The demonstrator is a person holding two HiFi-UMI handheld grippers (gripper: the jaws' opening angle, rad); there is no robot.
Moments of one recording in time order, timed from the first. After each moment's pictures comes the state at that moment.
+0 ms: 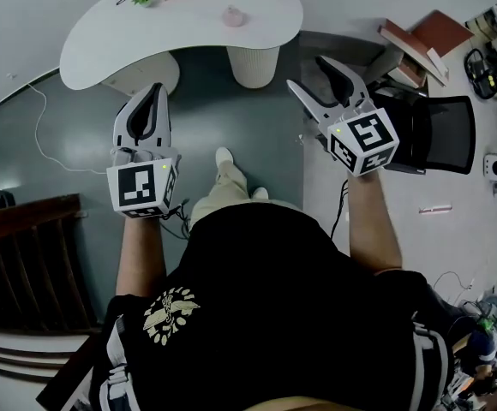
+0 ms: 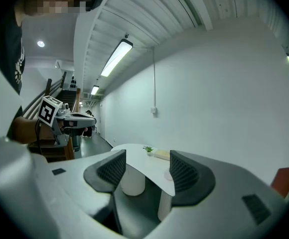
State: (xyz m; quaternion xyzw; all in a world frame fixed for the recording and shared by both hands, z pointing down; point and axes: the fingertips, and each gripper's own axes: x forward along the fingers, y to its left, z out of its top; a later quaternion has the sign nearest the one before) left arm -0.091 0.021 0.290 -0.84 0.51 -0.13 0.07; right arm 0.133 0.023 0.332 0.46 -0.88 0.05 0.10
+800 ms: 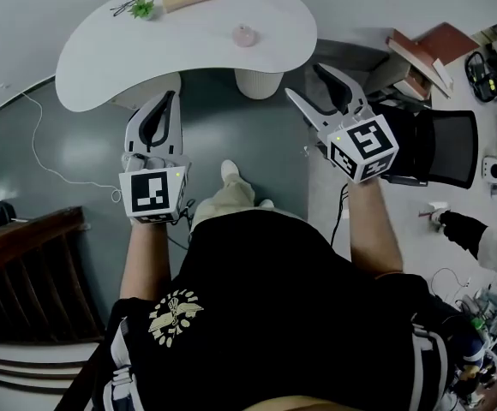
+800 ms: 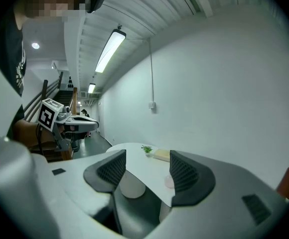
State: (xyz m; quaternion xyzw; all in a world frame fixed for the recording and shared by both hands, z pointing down) left arm -0.110 -0.099 0.311 -0.86 0.49 -0.15 0.05; right arm 0.094 -0.094 0.343 0.46 -0.88 0.08 0.12
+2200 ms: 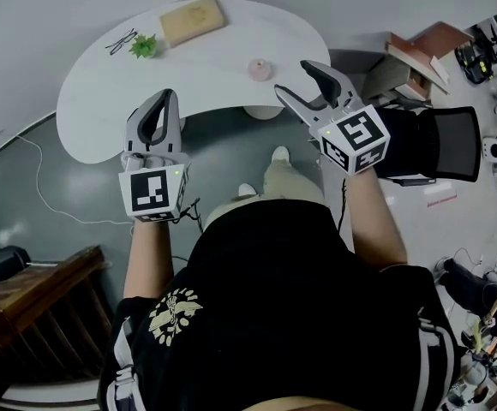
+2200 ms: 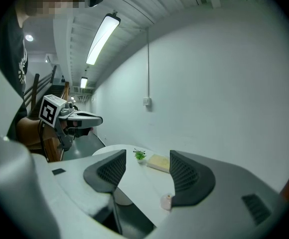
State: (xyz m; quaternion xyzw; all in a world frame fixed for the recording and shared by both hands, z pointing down) left arm -0.166 -0.259 0.302 -0.88 0.45 -0.12 0.06; right arm 0.022 -0.236 0.341 0.48 -0.86 0.07 0.13
